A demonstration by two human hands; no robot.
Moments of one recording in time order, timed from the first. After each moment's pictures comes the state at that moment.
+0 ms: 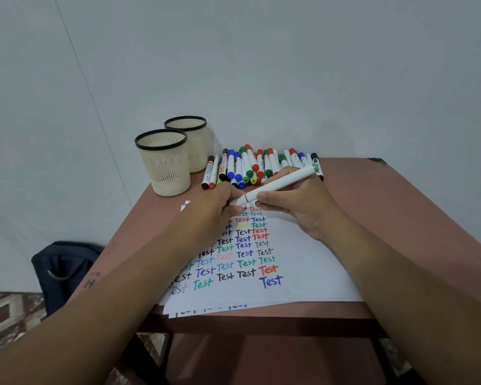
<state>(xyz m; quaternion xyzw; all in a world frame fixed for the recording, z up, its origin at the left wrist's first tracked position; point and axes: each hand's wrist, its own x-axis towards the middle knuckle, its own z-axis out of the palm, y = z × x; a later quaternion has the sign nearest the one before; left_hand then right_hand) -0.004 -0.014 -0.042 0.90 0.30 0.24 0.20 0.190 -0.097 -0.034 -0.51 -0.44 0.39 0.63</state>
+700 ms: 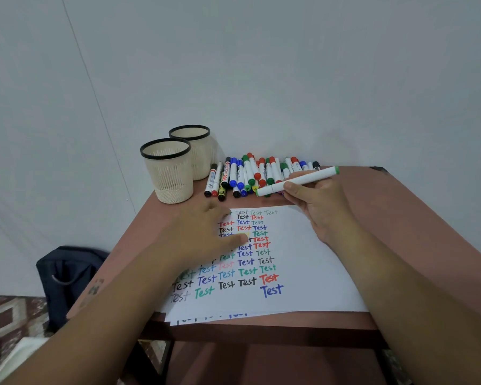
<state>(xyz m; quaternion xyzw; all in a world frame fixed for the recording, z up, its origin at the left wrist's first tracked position) -0.023 -0.013 -0.039 0.90 0.42 0.04 0.11 0.214 -0.092 -0.034 -0.49 -0.31 0.36 0.73</state>
